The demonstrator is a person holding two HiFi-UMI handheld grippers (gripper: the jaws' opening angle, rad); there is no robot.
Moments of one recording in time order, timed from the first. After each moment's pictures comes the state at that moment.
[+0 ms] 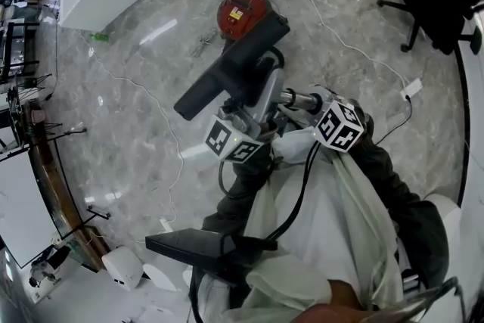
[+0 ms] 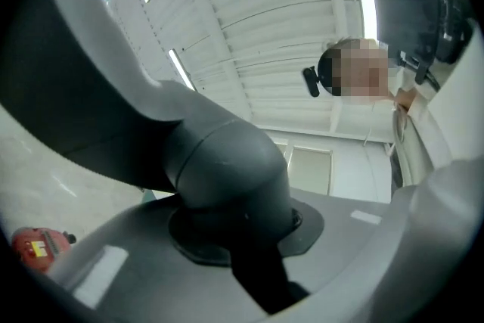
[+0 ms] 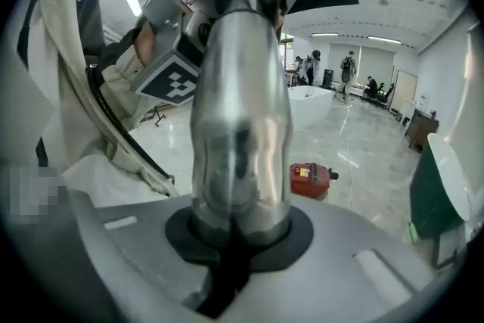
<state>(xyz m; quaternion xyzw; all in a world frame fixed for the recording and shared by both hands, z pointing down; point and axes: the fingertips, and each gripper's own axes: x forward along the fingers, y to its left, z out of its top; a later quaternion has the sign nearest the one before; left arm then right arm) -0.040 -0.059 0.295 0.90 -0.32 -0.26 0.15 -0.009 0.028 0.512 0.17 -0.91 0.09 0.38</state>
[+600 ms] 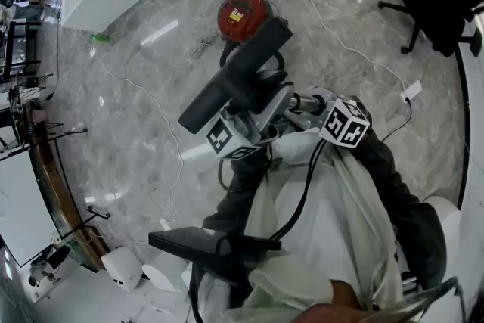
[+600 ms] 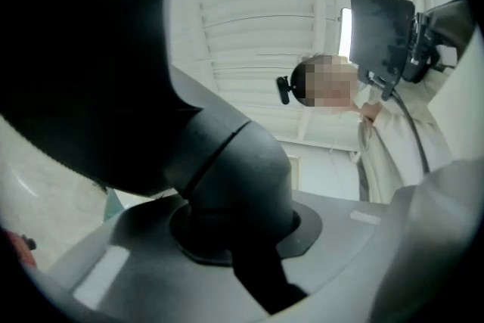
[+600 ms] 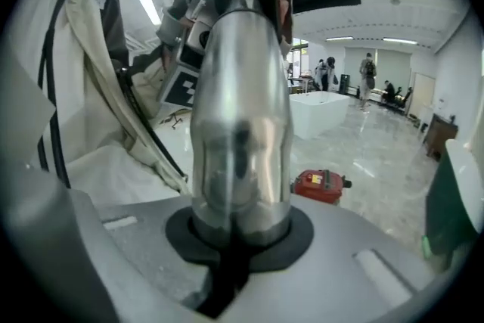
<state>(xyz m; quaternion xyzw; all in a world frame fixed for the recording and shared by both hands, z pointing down) -0.023 -0.032 0.278 0.93 -0.20 -0.30 0.11 -0.007 0.036 0.510 0.10 -0.93 0.08 0.35</state>
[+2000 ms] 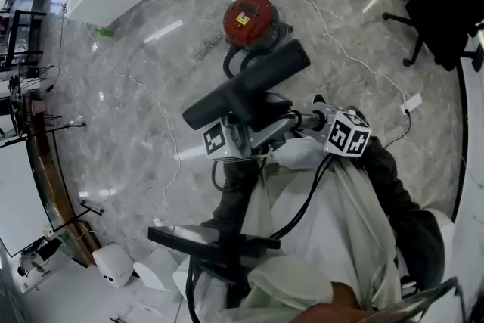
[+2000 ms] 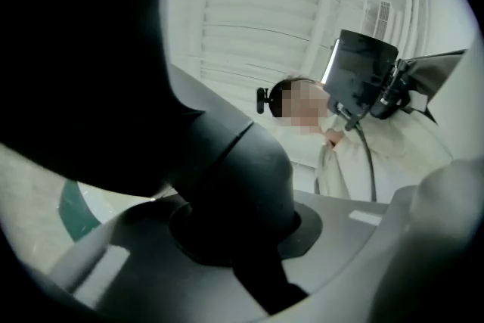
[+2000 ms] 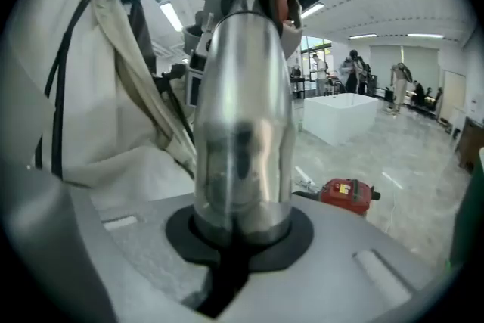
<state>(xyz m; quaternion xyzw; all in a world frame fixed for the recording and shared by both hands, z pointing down) -0.042 0.013 0.268 0.93 -0.07 -0.34 0.13 -0.025 0.074 0.504 0.00 -0.94 0.08 0.33</state>
